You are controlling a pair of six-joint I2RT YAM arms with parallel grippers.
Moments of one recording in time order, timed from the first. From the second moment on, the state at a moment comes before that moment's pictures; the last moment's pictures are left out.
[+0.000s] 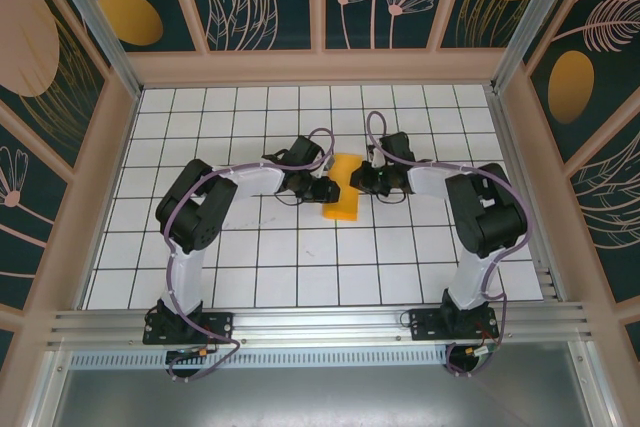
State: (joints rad) left arm -0.65 2.05 1.27 -0.27 0.44 -0.50; right arm 0.38 1.81 0.95 -0.06 -0.52 0.63
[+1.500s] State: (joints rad) left arm -0.71 1.88 0.98 -0.10 0.49 -0.42; right arm 0.42 2.02 1.14 -0.10 -0.56 0.63
